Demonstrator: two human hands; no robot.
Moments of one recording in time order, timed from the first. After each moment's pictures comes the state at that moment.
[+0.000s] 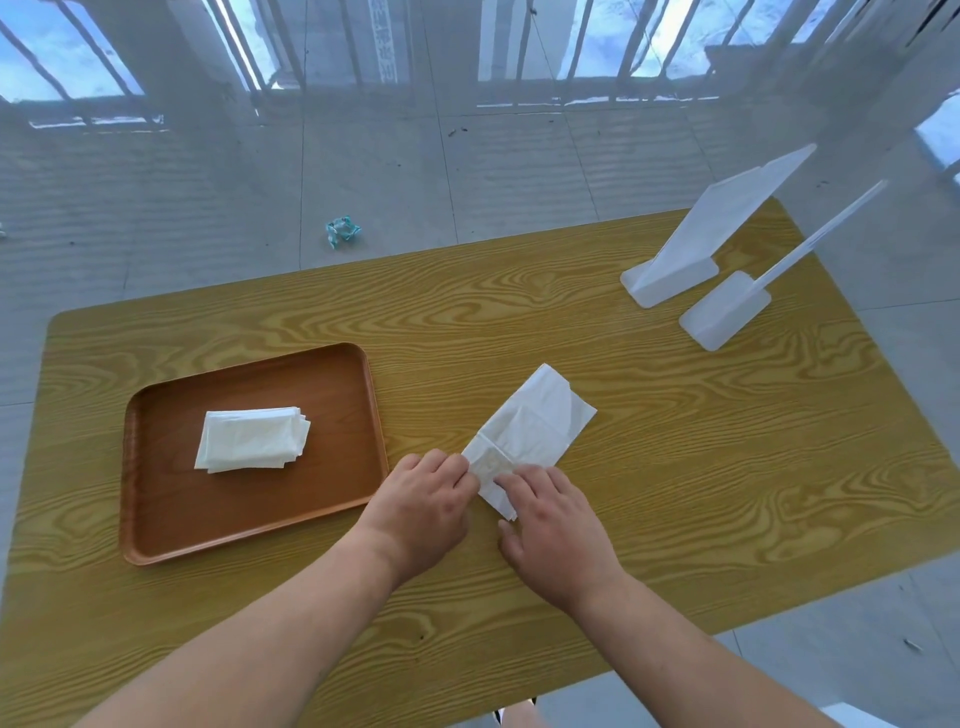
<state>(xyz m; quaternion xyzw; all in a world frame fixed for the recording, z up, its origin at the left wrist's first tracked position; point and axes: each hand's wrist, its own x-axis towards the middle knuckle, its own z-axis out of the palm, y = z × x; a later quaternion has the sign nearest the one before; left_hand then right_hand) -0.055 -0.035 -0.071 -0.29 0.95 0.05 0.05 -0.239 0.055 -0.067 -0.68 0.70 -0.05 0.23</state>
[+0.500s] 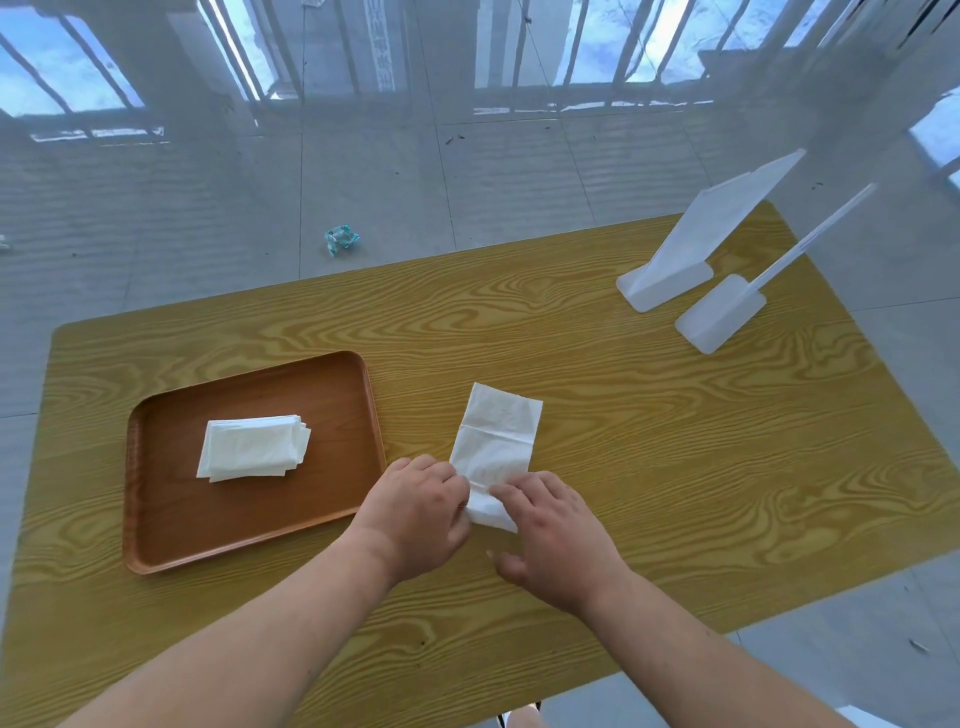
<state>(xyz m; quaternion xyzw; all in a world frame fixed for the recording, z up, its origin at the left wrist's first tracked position) -0.053 -0.042 -0.061 -0.33 0.93 0.13 0.01 -0.247 0.054 -0.062 -0.71 0.65 0.01 0.25</state>
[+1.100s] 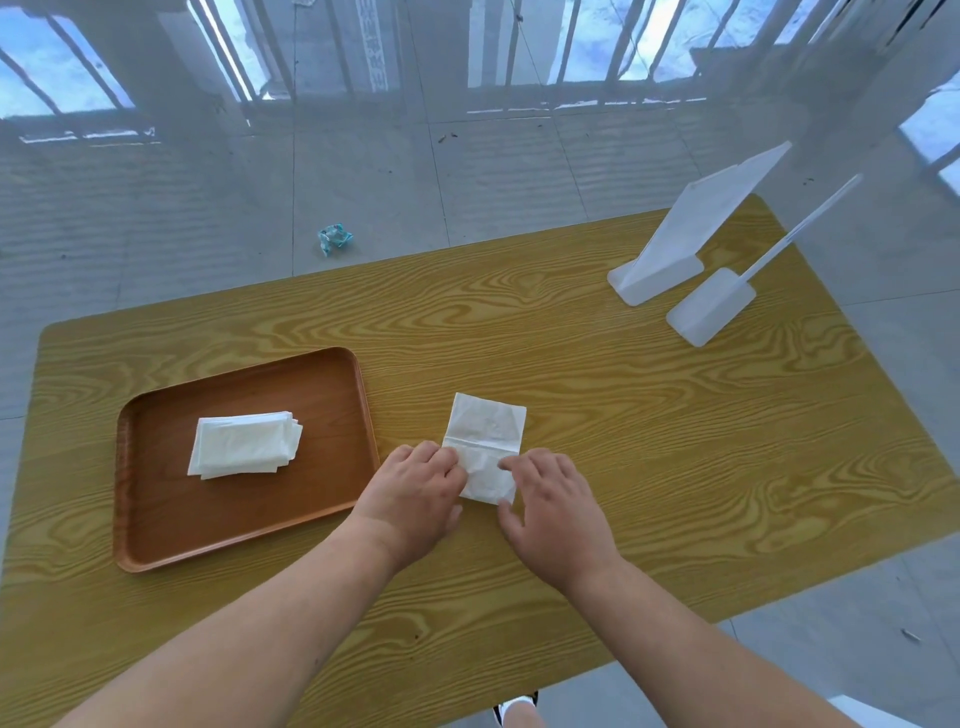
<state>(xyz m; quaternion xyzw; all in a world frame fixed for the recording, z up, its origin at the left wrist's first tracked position) -0.060 -0.043 -0.062 -0.31 0.95 0.06 0.08 -0.246 0.051 -0.060 -0.63 0.73 -0.11 0.22</state>
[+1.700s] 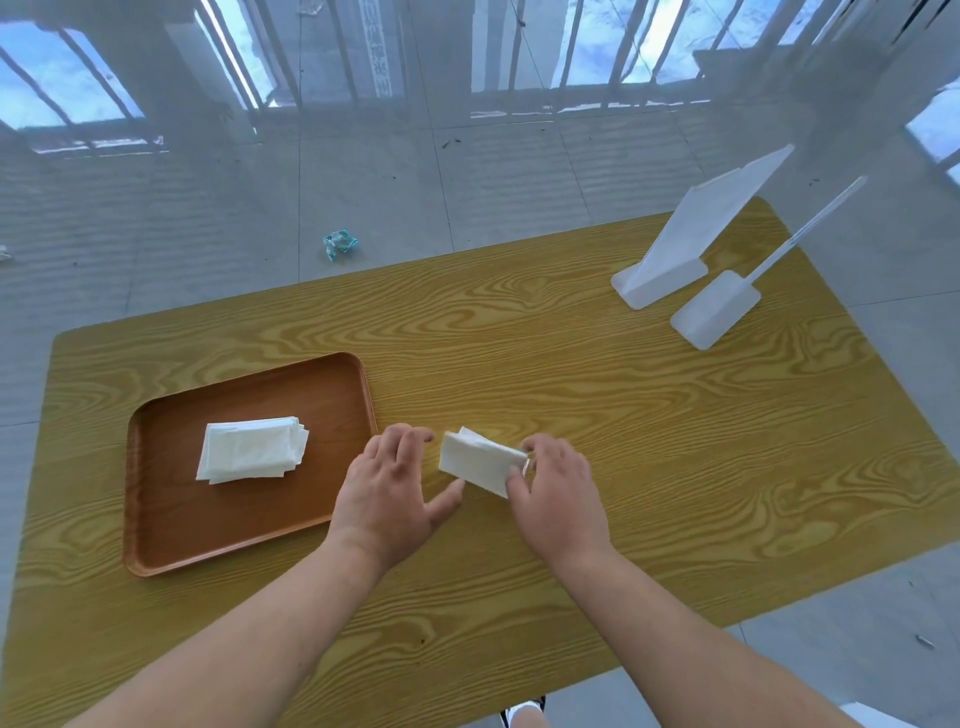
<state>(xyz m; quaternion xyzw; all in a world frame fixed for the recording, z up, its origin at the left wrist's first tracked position) -0.041 -0.045 -0.060 -0.50 0.83 0.21 -0.07 -0.240 0.028 -0.055 -0.49 0.81 -0.18 0.27</state>
